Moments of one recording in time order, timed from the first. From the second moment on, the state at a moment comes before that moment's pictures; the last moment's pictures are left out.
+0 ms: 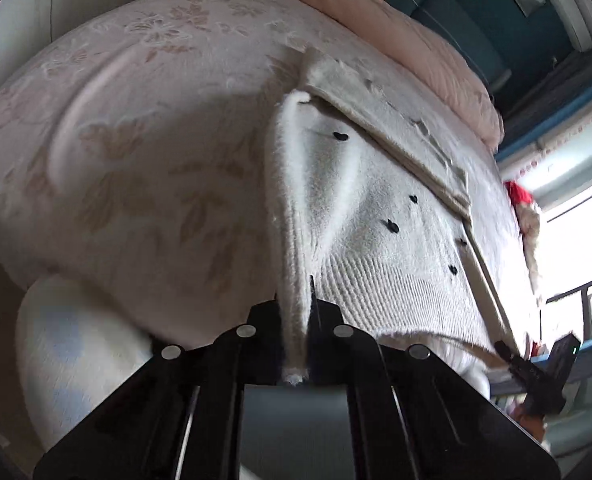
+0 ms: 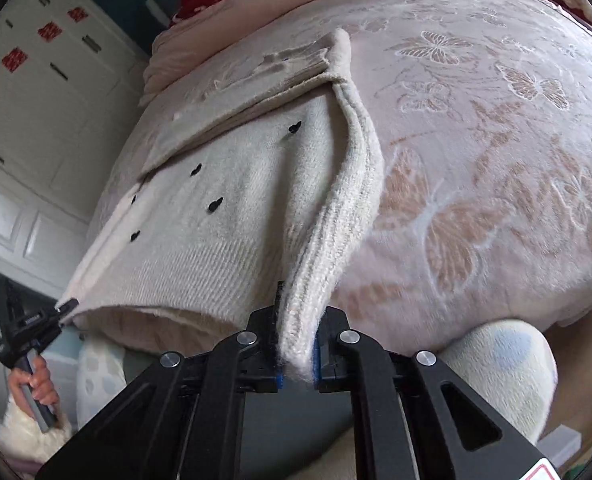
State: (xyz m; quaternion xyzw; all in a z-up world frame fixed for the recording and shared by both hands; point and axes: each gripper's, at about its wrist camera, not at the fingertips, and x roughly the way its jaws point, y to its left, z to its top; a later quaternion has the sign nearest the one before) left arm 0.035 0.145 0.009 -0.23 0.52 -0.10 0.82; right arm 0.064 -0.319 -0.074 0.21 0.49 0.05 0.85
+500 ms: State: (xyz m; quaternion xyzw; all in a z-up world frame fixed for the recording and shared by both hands) left arm -0.092 0.139 0.058 -0.15 0.53 -0.15 0.82; right arm -0.053 -0.306 -0.038 0.17 0.53 0.16 0.81
